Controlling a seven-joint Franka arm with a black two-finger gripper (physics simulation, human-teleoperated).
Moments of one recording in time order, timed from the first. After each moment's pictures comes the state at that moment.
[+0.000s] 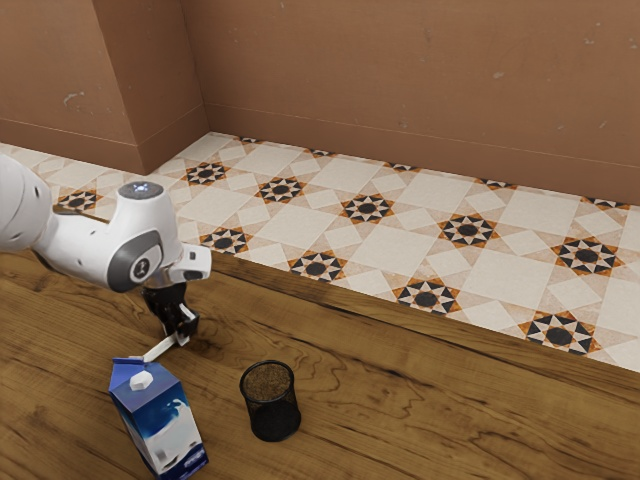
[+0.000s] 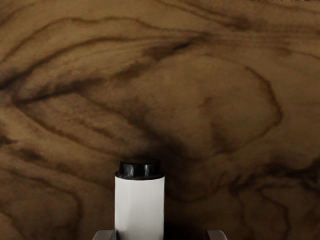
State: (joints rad) arm 0.16 0.26 0.03 -2.24 0.15 2.52 0.23
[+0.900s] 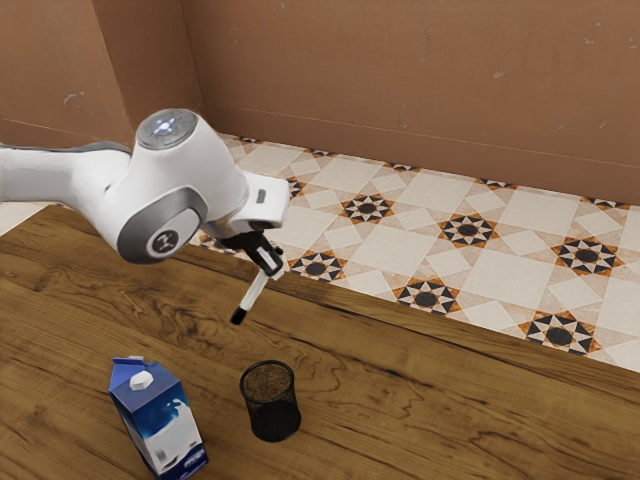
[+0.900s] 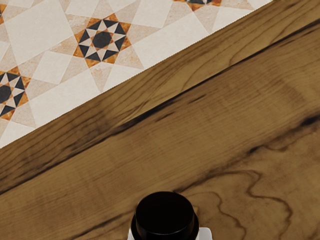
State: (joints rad) arm -0.08 -0.18 -0.16 -2.31 0.17 2.55 0.13
